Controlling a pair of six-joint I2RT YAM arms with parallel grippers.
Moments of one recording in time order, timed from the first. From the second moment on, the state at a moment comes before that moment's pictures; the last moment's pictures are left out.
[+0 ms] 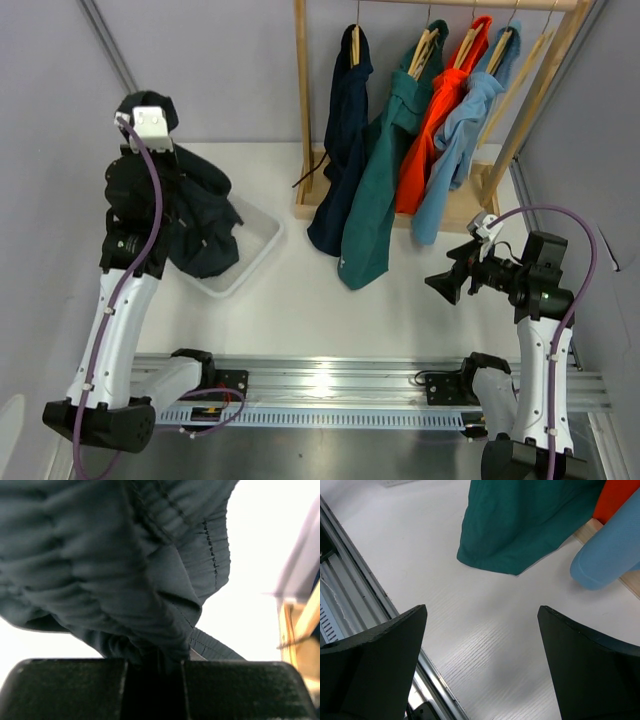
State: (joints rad) left arm -0.12 1.02 1.28 -0.18 -0.32 0.19; right arm -0.25 0.74 0.83 -0.80 -1.07 -0.53
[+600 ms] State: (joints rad) left arm 0.03 1.08 0.86 -0.27 0.01 -0.06; right arm -0.26 0.73 0.83 -0.80 -1.06 -0.53
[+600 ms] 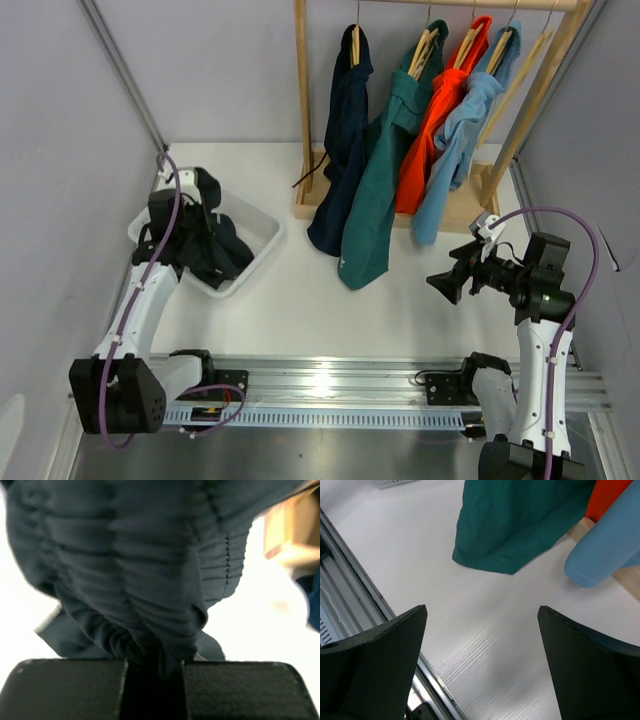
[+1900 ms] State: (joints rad) left arm 0.06 0.50 0.64 -0.27 0.63 -0.23; right arm -0.36 0.72 0.83 -0.57 -0.52 -0.06
